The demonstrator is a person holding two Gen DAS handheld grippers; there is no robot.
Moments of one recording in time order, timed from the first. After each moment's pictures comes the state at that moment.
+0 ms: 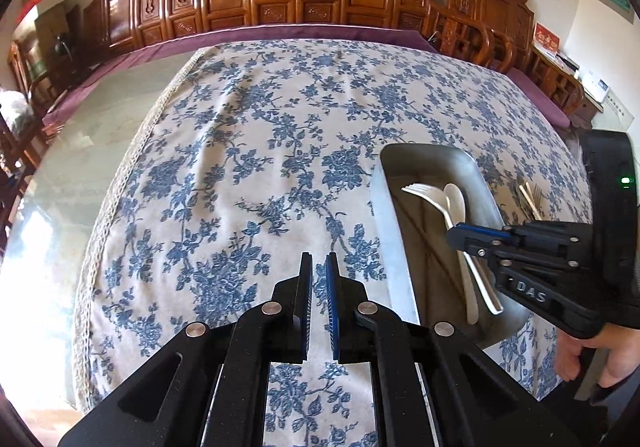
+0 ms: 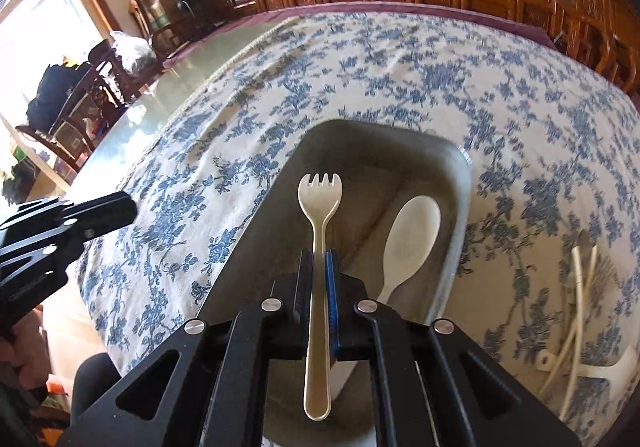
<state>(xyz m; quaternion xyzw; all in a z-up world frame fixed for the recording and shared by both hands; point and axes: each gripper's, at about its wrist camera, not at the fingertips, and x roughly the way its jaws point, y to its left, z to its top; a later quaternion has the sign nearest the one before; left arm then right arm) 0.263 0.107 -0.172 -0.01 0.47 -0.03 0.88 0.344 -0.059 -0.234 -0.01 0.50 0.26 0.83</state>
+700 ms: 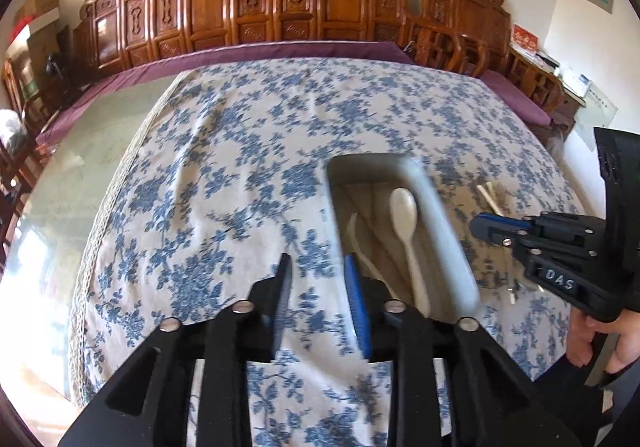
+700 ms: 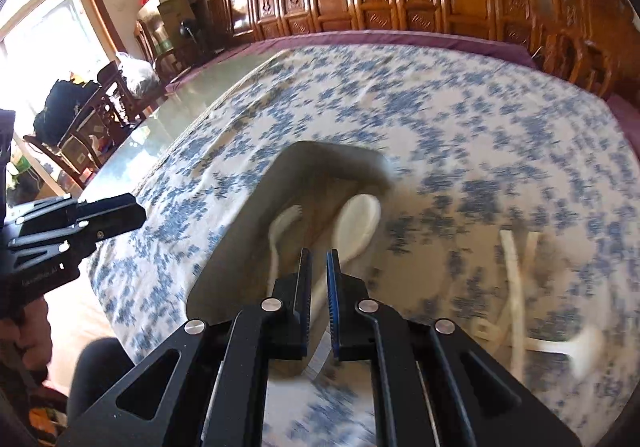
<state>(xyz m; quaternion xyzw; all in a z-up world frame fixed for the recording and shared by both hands) 0.235 0.061 -0.143 0.00 0.44 -0.05 0.90 0.300 -0.141 -0.187 -0.01 0.44 0.26 0.86</state>
